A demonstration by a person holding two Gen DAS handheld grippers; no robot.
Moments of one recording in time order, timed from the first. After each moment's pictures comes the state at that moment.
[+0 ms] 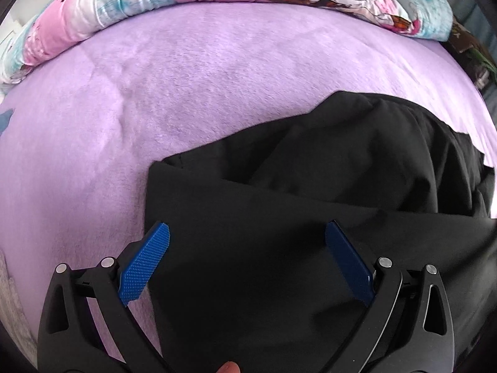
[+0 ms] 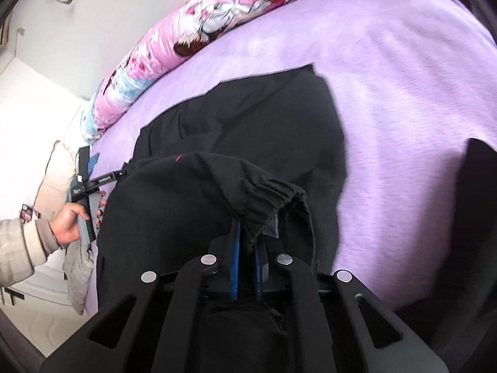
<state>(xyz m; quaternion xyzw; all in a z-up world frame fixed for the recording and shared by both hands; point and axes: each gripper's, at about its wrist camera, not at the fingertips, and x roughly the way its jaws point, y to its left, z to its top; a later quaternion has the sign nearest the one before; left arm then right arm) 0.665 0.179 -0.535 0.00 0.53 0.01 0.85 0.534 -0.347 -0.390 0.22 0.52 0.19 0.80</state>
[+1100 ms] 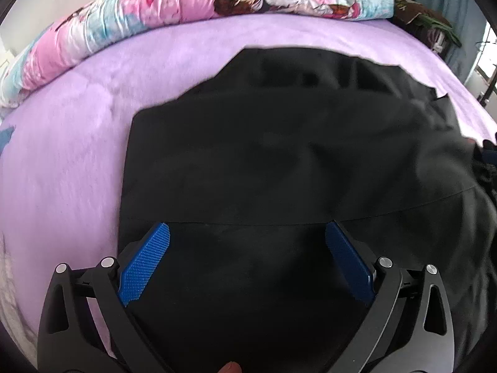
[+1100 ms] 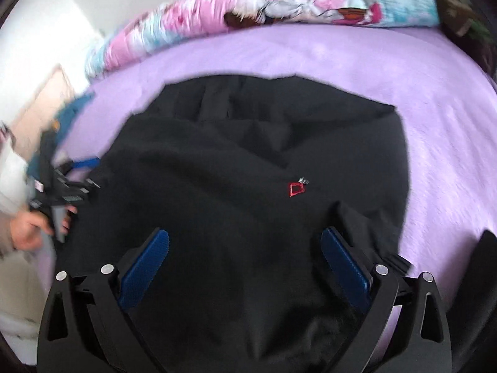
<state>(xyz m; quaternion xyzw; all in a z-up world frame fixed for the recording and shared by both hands) 0.548 0.121 -0.545 0.05 0.48 -0.04 0.88 0.547 -0.220 -0.398 -0.01 0.53 0.22 0.82</state>
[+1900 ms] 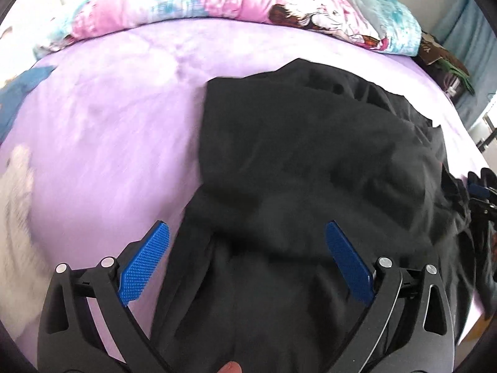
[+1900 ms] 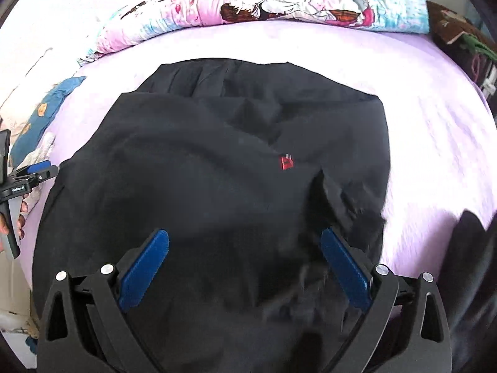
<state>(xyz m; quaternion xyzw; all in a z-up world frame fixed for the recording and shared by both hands) 0.434 0.174 -0.496 -0.05 0.48 0.02 0.88 0.497 -0.233 -0.365 -0.01 0.53 0.20 0.83</state>
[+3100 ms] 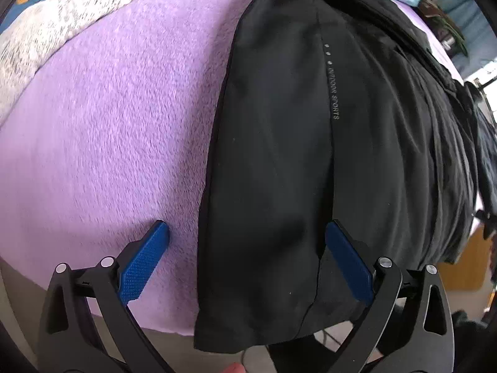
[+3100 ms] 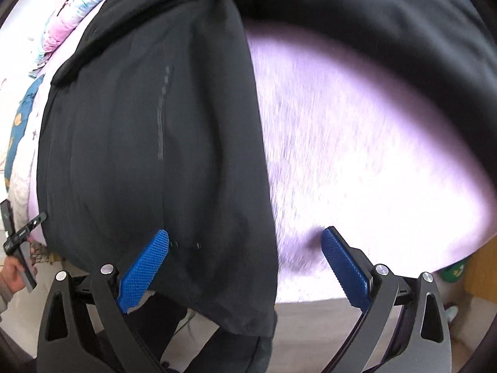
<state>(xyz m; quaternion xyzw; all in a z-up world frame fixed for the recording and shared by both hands) 0.162 0.231 -0.600 -0.10 0.60 -0.01 0.80 0.181 -0.336 -0.453 0.12 0.66 0.08 0.74</state>
